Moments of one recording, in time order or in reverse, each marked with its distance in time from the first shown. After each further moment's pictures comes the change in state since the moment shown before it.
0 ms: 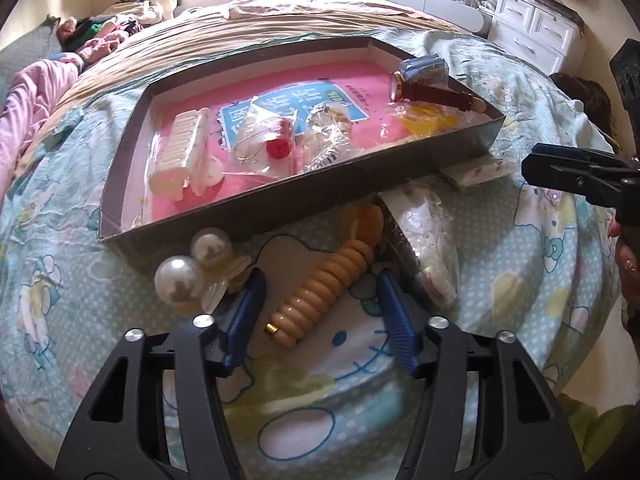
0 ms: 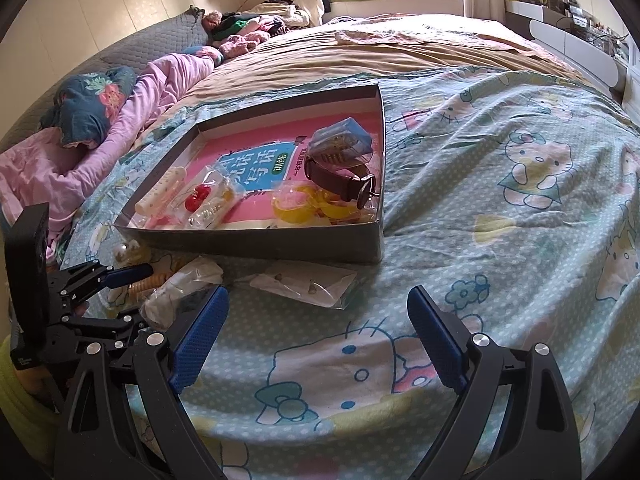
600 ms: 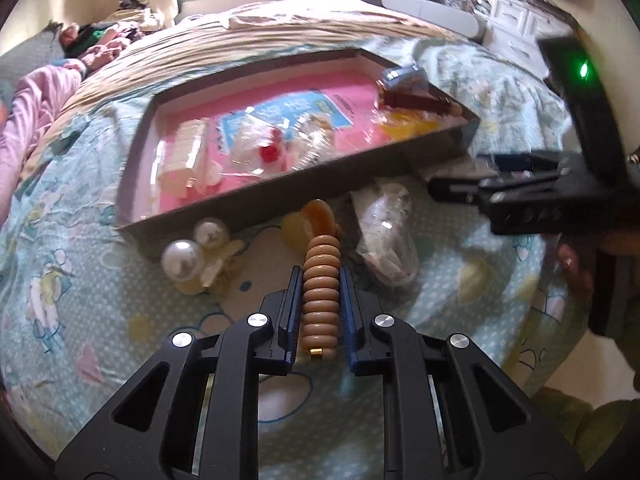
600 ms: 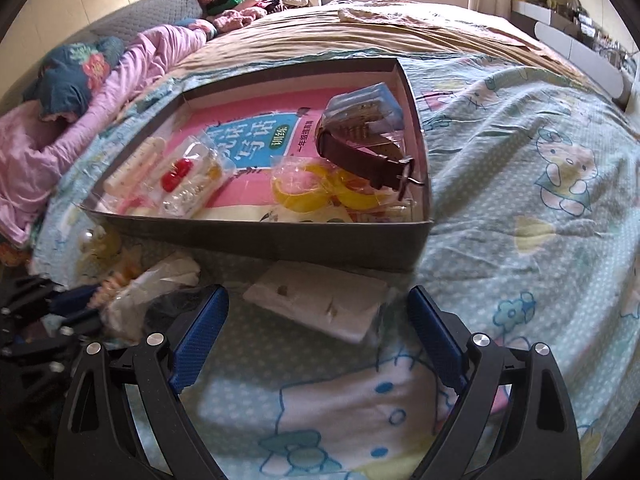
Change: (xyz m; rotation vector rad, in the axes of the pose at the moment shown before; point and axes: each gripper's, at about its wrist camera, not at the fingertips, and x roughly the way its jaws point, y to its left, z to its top) left arm -0.023 -0.007 -0.007 -0.015 -0.034 0.005; right arm 0.047 0.022 0.004 -0.049 0.070 -0.087
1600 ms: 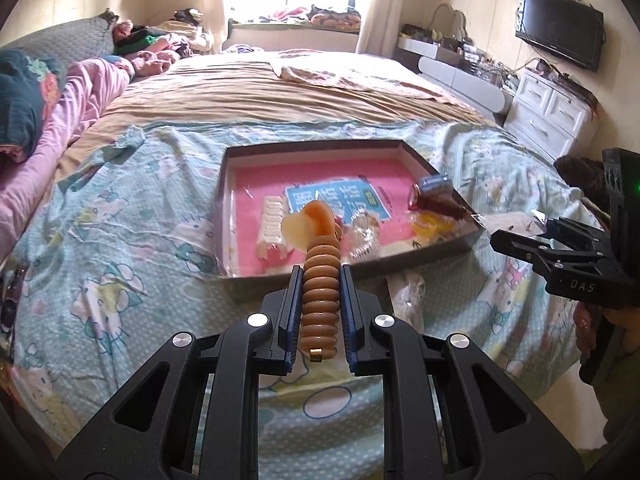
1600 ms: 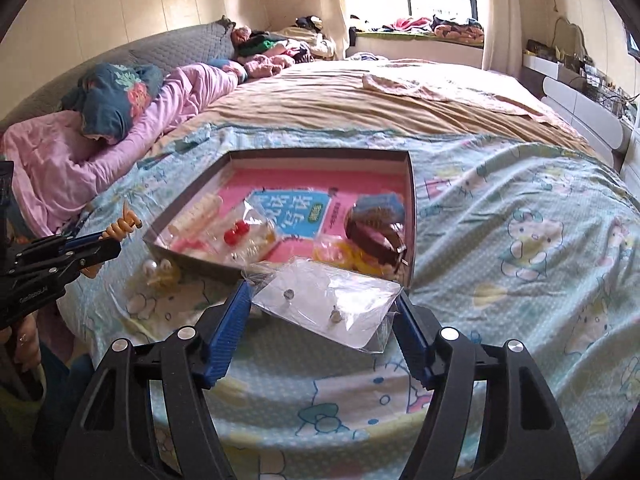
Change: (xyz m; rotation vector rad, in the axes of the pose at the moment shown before) left arm -0.070 0.040 0.023 -0.164 -0.182 0.030; right arm -0.086 0.014 0.011 -0.089 -0.197 0.048
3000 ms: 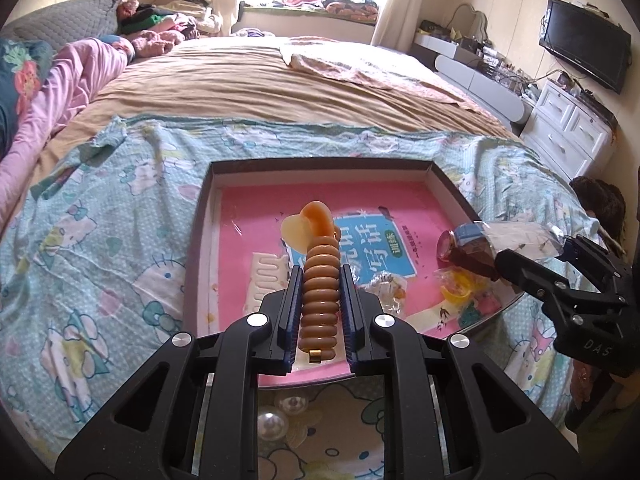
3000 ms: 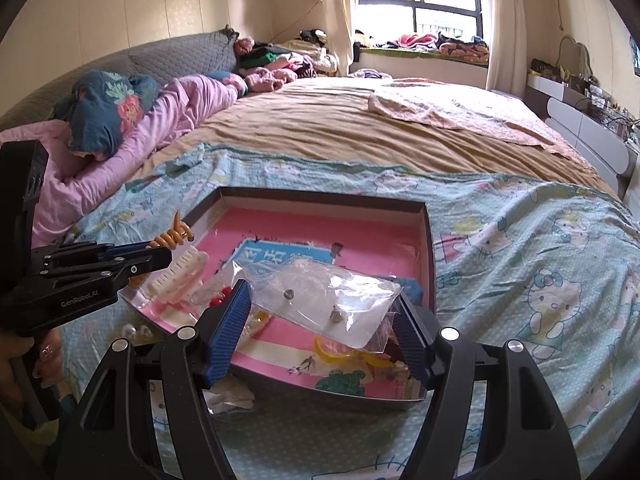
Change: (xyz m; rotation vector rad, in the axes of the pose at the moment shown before) left arm 0.077 0.009 0.052 -0.061 0.056 -0.008; right arm 0.050 0.006 0.051 -0.034 -0.044 -0.018
